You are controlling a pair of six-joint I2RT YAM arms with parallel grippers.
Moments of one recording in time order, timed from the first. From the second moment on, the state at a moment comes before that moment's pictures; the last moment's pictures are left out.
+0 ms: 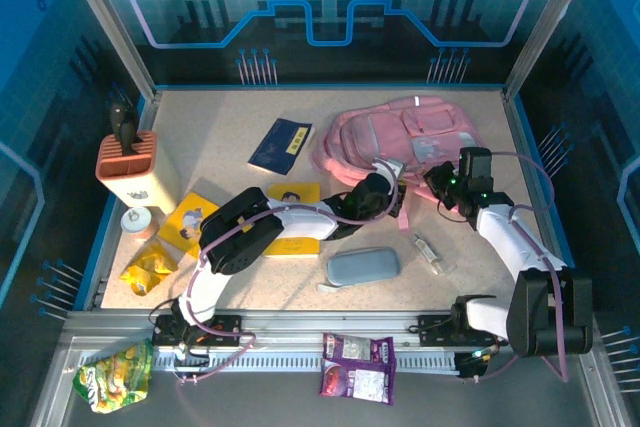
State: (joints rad) left arm -0.95 2.10 1.28 0.43 -0.20 -0.39; right arm 0.02 1.22 0.70 -0.22 -0.24 0.98
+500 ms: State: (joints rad) left arm -0.91 2.01 1.17 0.43 -0.16 -0.39; right arm -0.02 1.22 0.70 -0.24 -0.30 0.98
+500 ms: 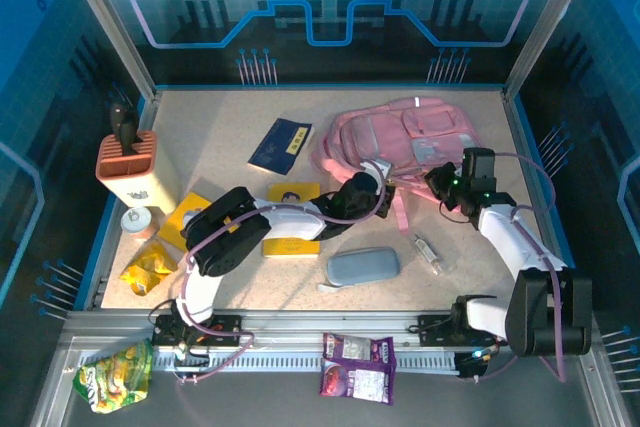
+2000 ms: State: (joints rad) left arm -0.85 2.05 1.36 -0.05 0.02 -0.51; right arm 0.08 1.52 0.75 -0.18 -0.49 0.99
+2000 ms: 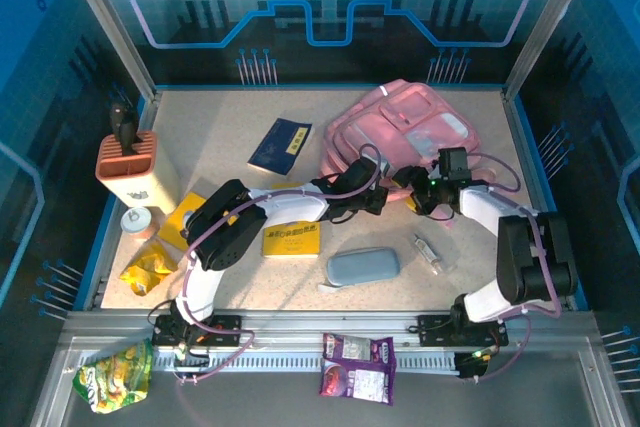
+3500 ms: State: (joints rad) left arm -0.89 2.19 1.44 0.02 -0.15 -0.59; right arm 0.11 1.63 0.77 -0.09 -0.36 1.13
